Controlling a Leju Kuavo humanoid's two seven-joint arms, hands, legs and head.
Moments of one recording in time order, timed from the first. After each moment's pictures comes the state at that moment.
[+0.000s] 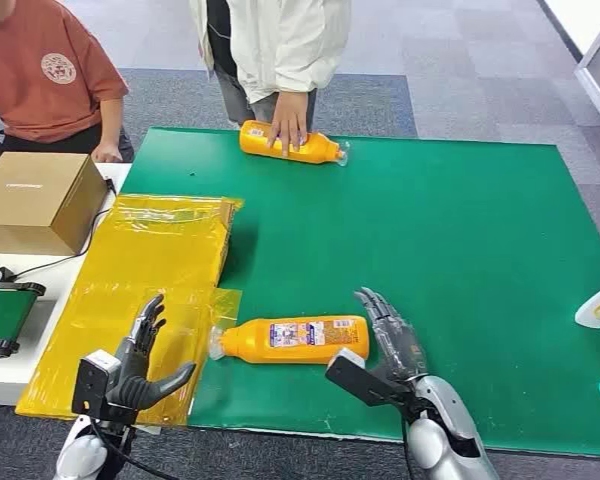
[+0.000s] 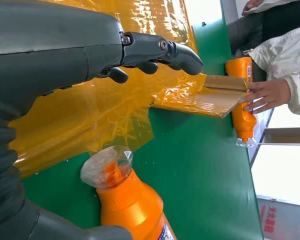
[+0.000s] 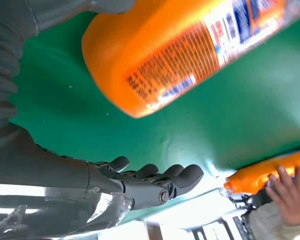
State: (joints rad) left arm 0.16 -0.08 -0.11 -1.45 -0.12 -0.19 -0.47; right arm -0.10 -0.01 0.35 -1.26 1.04 -0.27 -0.12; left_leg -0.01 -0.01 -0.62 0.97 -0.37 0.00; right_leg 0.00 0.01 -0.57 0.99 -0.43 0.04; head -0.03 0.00
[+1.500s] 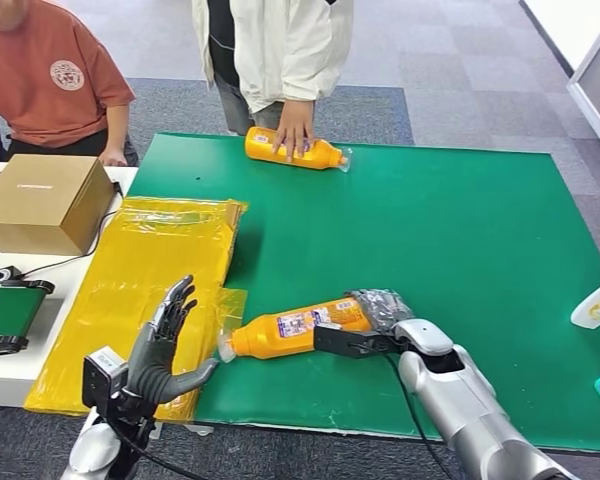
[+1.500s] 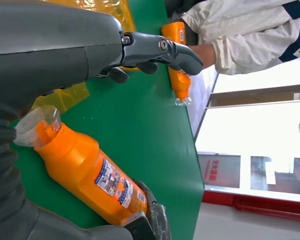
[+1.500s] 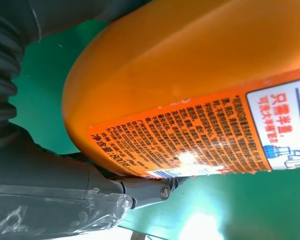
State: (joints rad) left arm 0.15 -0.08 -0.25 -1.58 -0.06 -0.25 -0.48; right arm -0.51 -0.02 0.48 -0.73 1.22 0.02 0.00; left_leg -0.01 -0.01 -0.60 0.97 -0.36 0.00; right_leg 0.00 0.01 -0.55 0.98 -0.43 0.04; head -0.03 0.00
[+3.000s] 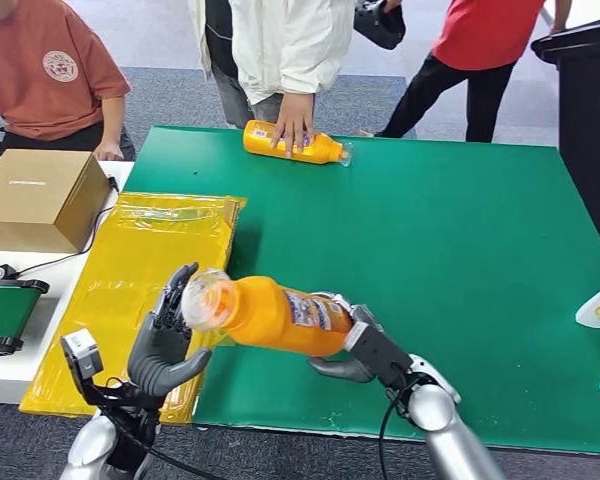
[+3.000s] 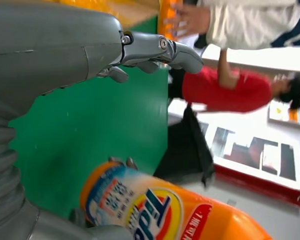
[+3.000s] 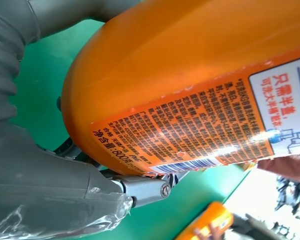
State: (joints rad) left arm 0.12 -0.10 -0.29 -1.62 0.26 -0.38 -0.37; right arm -0.21 0.01 0.37 -1.21 0.44 0.11 -0.32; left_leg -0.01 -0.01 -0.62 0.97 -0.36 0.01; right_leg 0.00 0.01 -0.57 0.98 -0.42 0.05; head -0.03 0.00
